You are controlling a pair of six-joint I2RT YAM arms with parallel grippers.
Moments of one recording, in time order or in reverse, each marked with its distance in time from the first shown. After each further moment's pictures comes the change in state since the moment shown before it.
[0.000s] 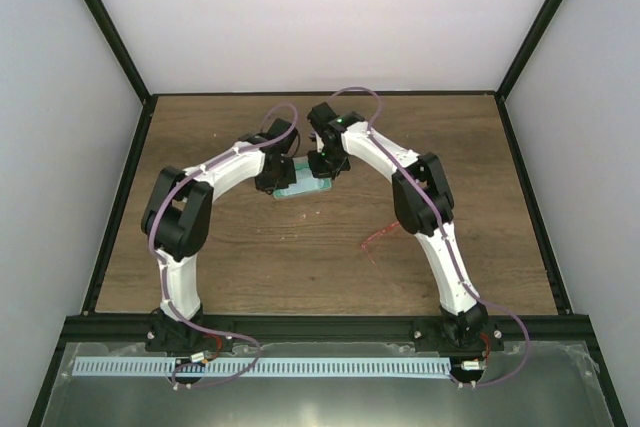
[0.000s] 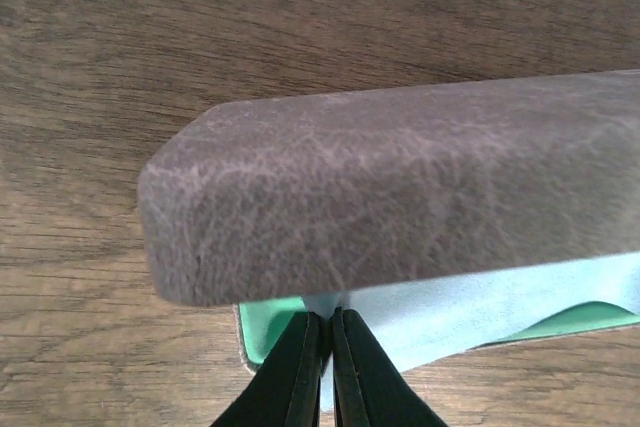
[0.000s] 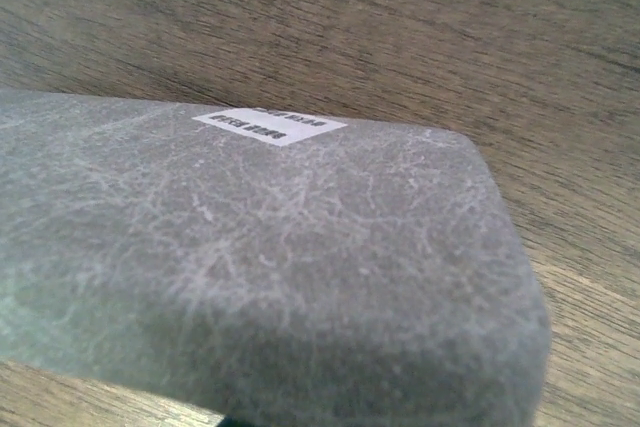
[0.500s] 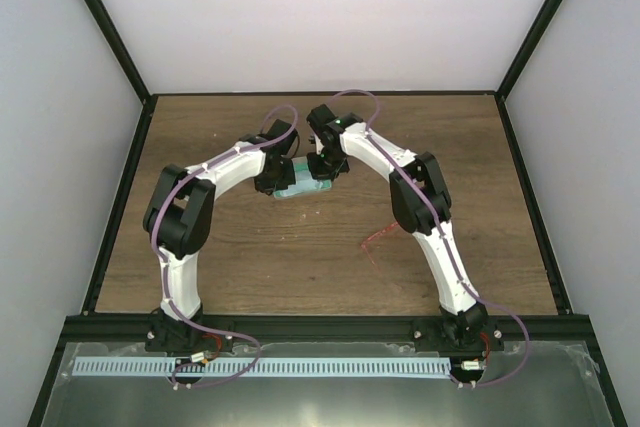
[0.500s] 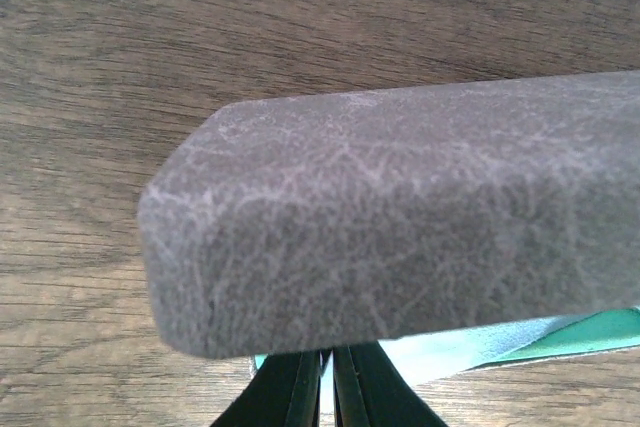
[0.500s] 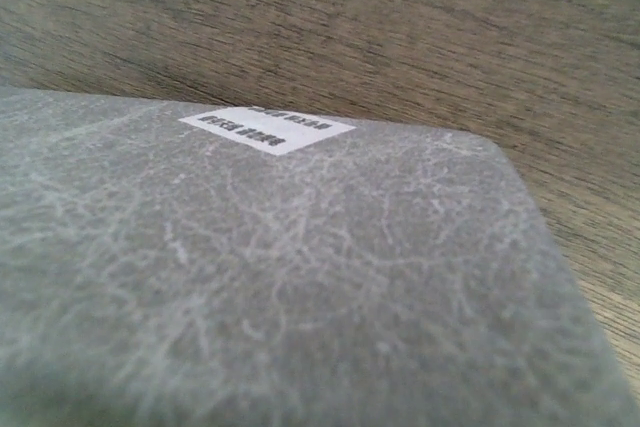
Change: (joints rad) left arm 0.009 0.025 0.000 0.000 0.000 0.005; right arm 0.000 0.027 0.015 -0.005 -0.020 0.000
